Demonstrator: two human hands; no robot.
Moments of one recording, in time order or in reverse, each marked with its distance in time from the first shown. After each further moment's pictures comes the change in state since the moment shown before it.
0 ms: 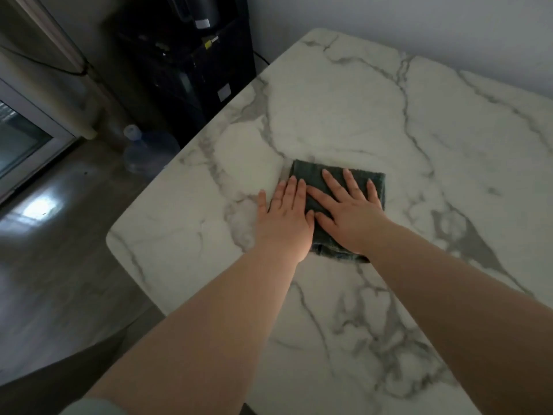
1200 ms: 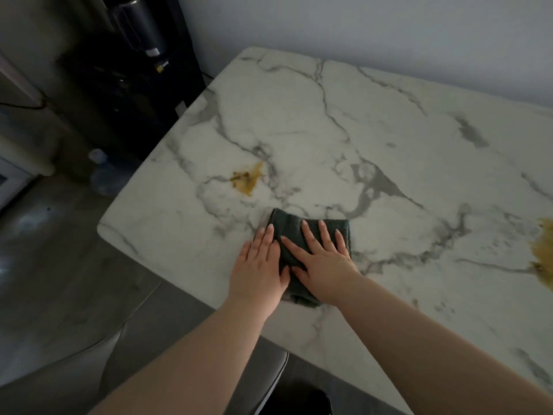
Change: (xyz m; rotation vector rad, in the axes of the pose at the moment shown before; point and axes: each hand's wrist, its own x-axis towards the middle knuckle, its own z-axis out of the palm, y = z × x) left_hand -0.186 0.006 0.025 0.030 -0.014 0.270; right_hand -0.196 -0.059 0.048 0.090 -0.091 0.133
